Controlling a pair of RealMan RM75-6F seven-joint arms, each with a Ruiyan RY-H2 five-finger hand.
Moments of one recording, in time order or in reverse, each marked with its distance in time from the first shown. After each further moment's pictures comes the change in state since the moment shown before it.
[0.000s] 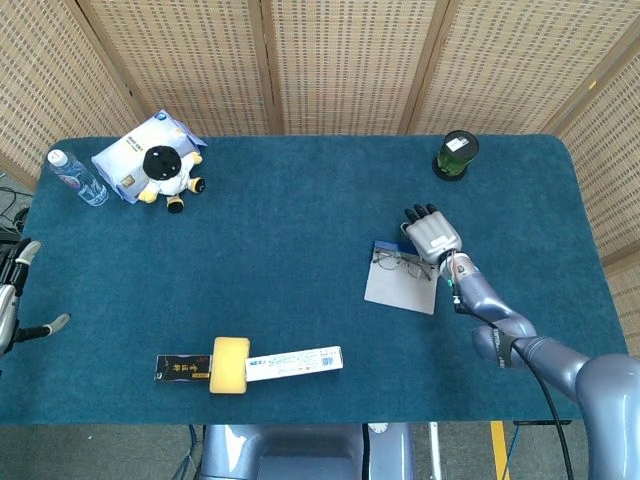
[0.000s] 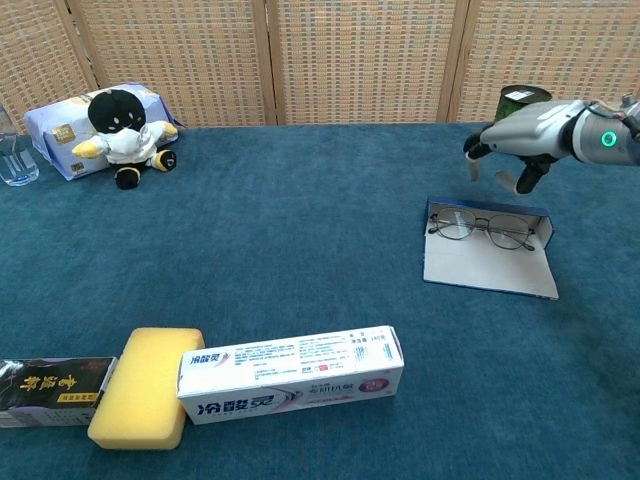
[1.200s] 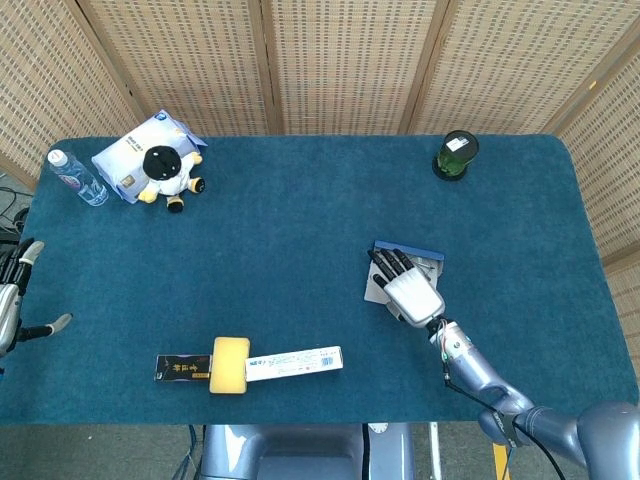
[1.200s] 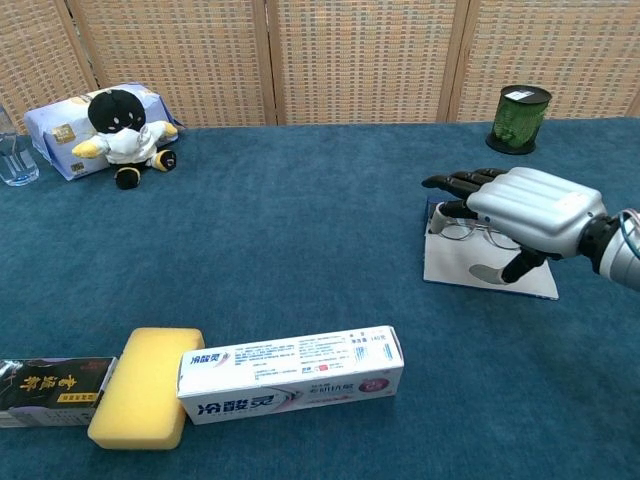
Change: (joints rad) left arm -0.008 -0.004 0.003 0.006 -0.003 -0.012 0.003; right arm -0.288 -0.153 -0.091 -0.064 -0.473 0.495 0.186
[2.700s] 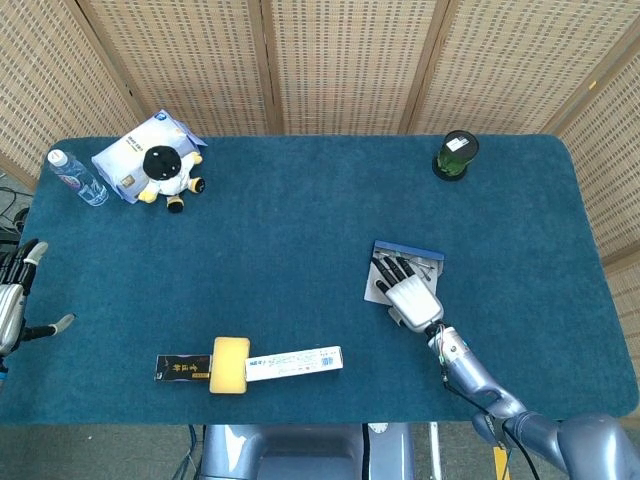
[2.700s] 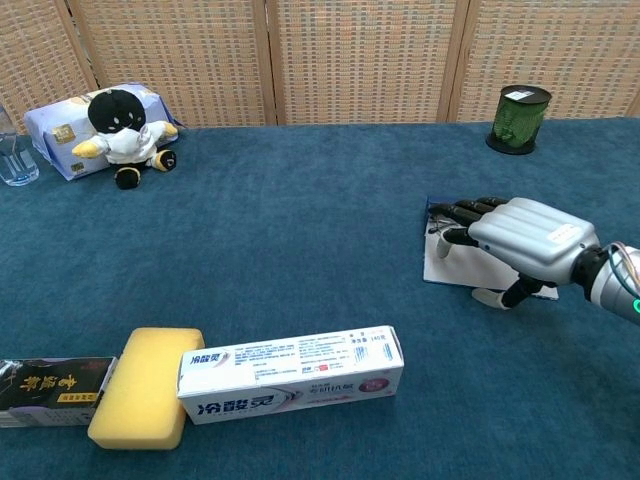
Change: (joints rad) left arm -0.006 -0.013 0.002 0.006 -0.005 -0.005 0.017; right arm -0.047 -0.115 0.019 0.191 -0.047 -0.040 0.064
